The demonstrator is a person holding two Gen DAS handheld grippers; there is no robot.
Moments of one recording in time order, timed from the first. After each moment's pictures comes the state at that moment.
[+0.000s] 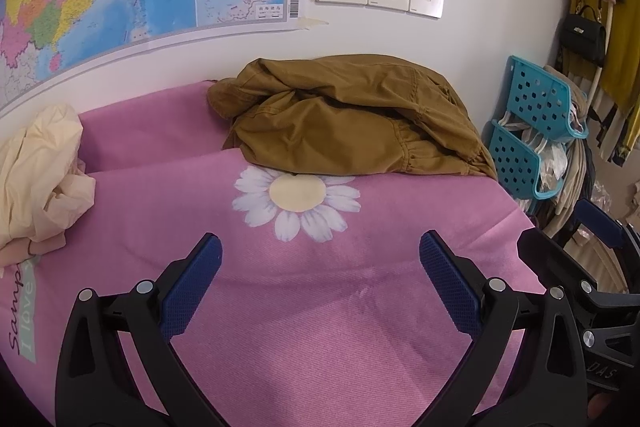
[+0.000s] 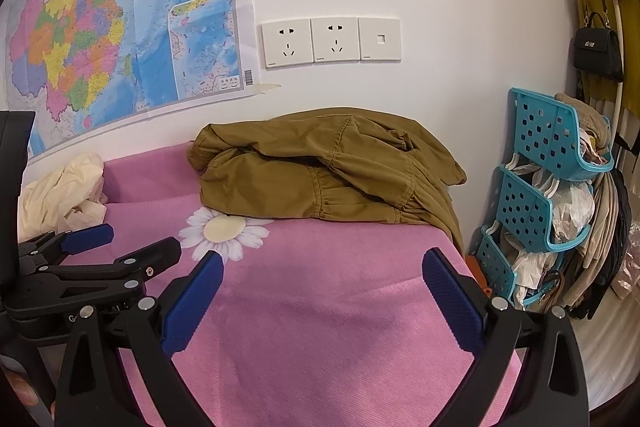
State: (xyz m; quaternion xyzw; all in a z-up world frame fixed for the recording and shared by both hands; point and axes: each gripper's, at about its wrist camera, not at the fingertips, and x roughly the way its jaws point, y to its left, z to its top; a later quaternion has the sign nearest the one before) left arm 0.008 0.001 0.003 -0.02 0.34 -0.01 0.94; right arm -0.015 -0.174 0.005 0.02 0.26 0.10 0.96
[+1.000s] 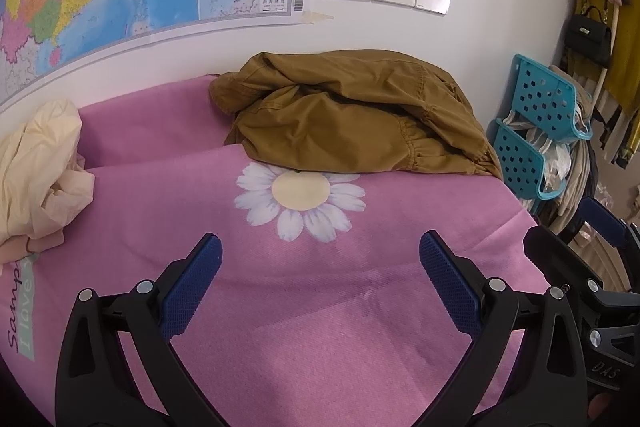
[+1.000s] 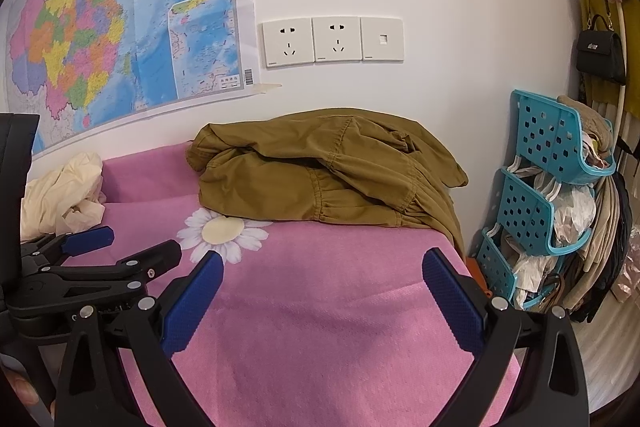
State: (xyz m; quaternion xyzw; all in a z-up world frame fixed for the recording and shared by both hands) left arm 0.012 0.004 0.000 -0.02 0.34 -0.01 0.94; right arm -0.009 -0.174 0.007 0.02 0.26 0.10 0.96
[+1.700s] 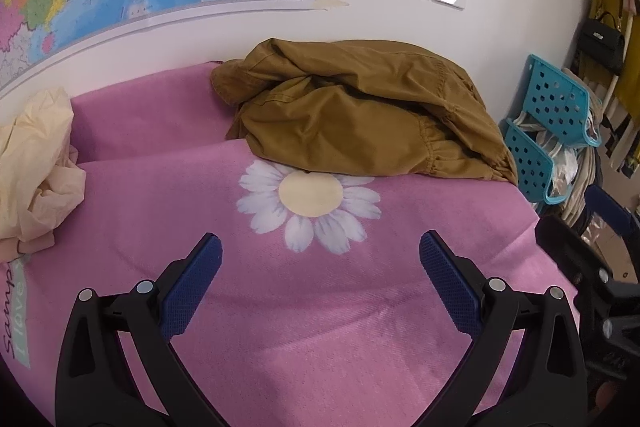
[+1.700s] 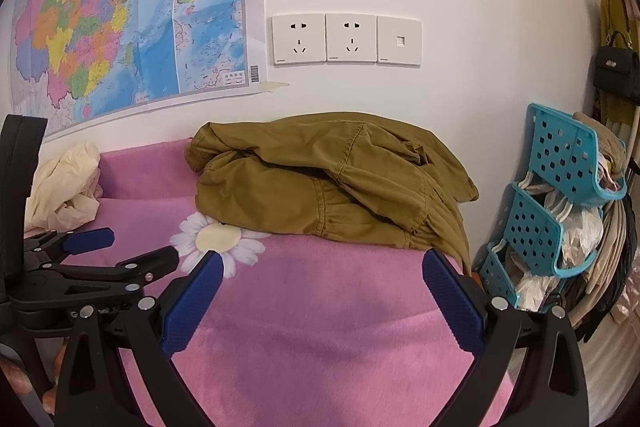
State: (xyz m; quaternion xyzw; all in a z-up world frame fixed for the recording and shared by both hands) left arm 0.040 0.020 -0.008 -0.04 0.36 0.00 0.93; right arm 0.025 -0.167 0.010 -0.01 0.26 0.12 0.96
